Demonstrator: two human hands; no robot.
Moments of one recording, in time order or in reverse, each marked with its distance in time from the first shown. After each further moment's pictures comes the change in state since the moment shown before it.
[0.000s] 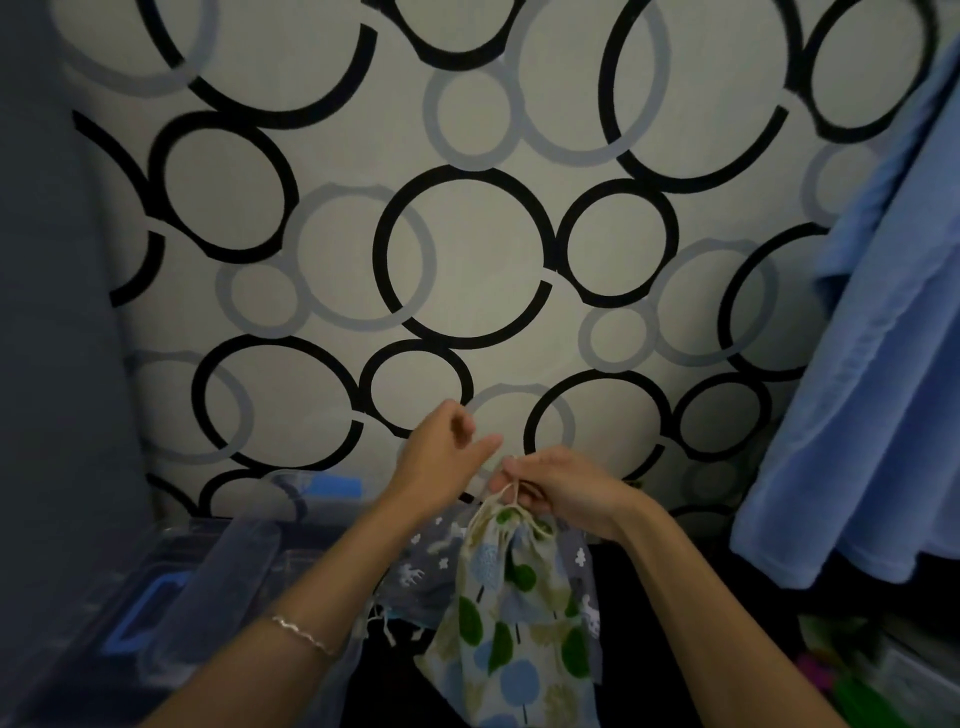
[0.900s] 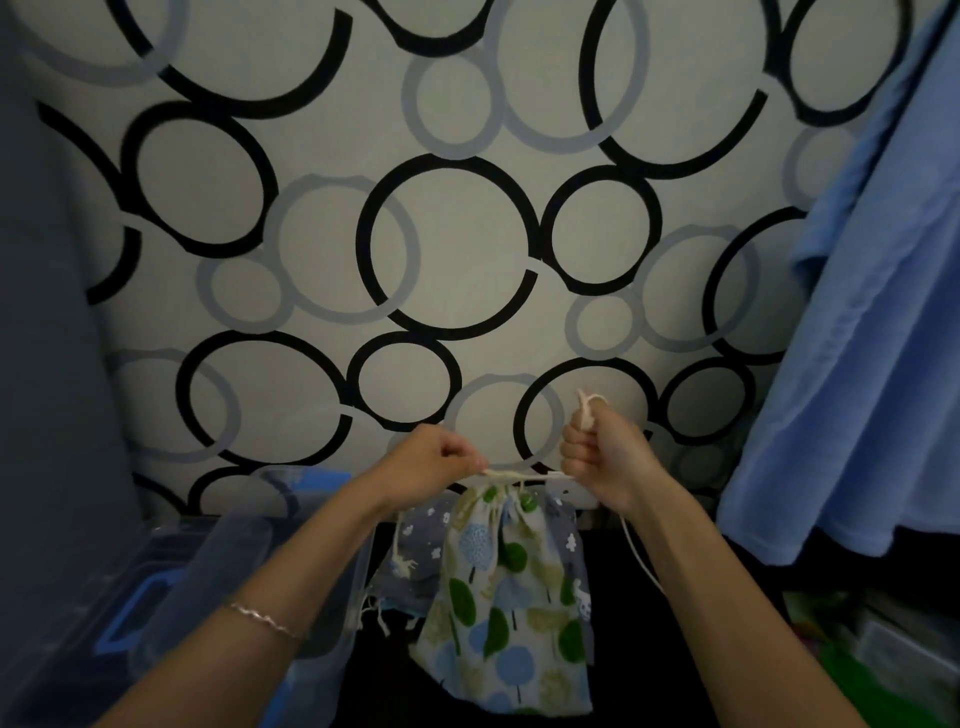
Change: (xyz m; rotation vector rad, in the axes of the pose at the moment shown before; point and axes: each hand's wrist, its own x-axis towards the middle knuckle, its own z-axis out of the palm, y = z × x) left_hand -0.003 0.001 -0.015 0.026 -0.427 -0.045; right_hand -0.017 -0.009 -0.022 0.677 0.502 -0.019
